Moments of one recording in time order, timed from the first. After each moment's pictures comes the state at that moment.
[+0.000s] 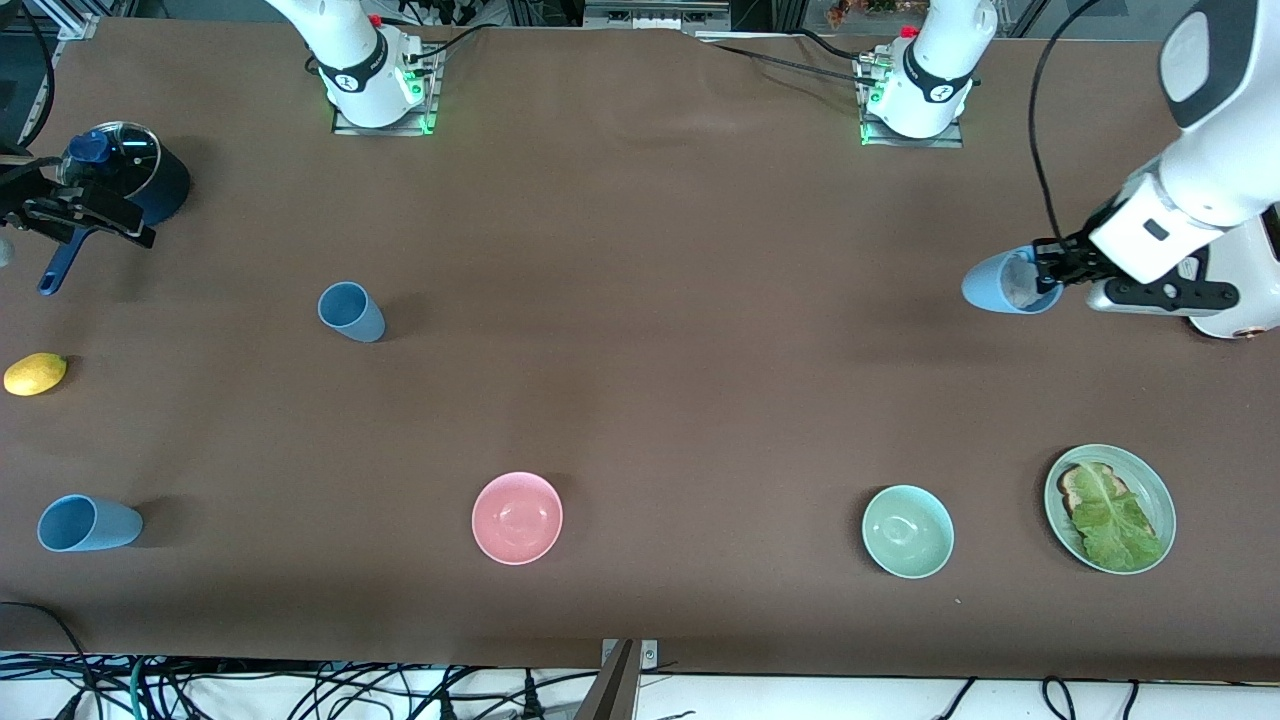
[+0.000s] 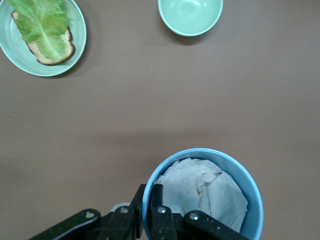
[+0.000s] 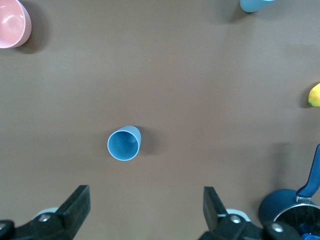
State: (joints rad) left arm 0.04 -0.03 -0.13 -1.87 -0.02 1.79 -0.09; right arm 0.04 -0.02 -0.14 -1.69 0.03 1.61 -0.04
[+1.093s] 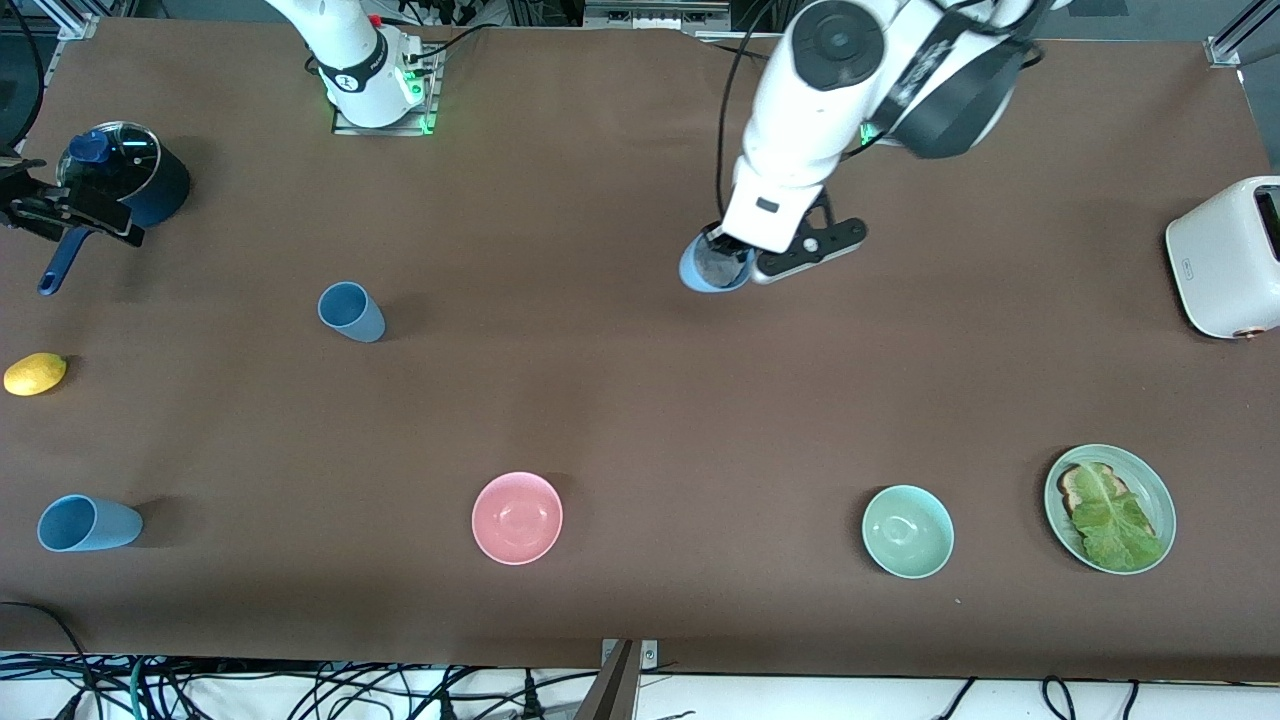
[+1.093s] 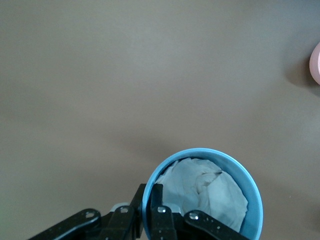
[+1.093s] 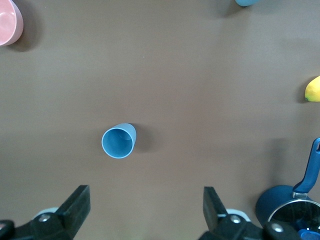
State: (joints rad) left arm -0.45 0.26 -0.23 -1.64 -0.02 1.89 -1.13; right arm 0.04 -0.02 -0.16 -1.69 0.03 1.60 -0.05
